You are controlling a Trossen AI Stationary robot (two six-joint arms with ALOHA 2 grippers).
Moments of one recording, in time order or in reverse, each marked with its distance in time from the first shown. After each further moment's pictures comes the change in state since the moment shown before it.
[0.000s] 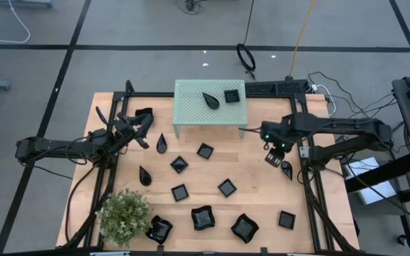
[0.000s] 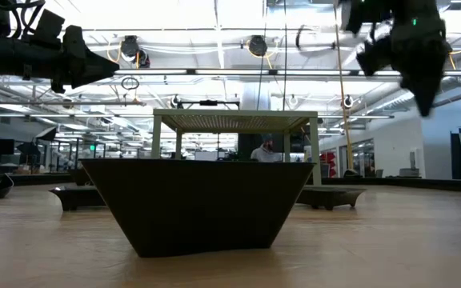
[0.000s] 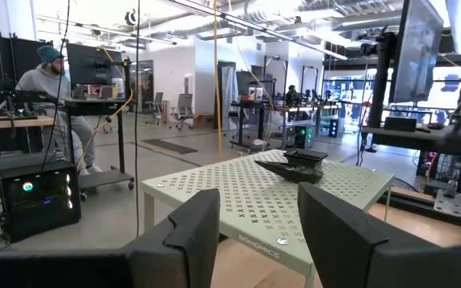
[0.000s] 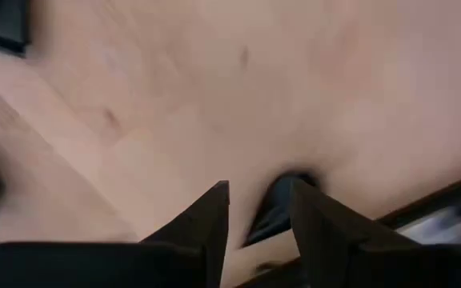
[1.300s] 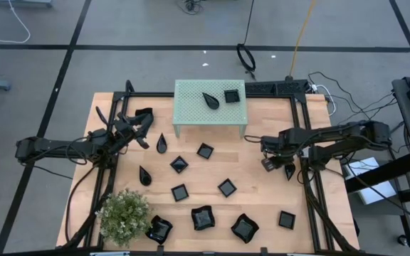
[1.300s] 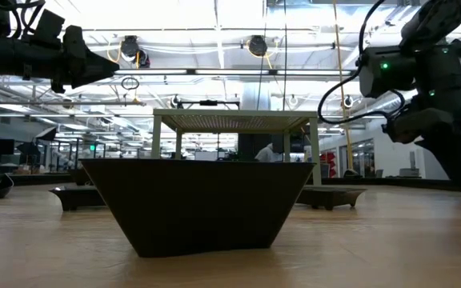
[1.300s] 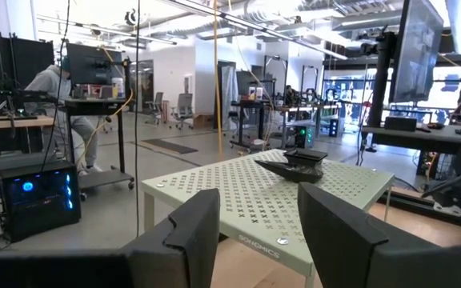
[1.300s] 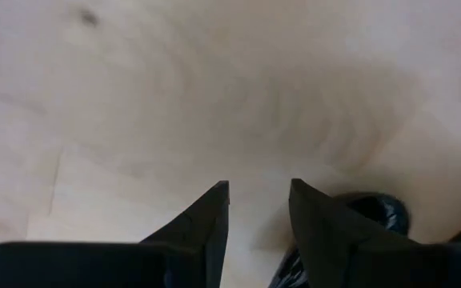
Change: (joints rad) left arm 0.000 0.000 0.000 -0.001 0.000 0.000; right arm 0.008 0.017 -0.400 0.364 0.006 0.419
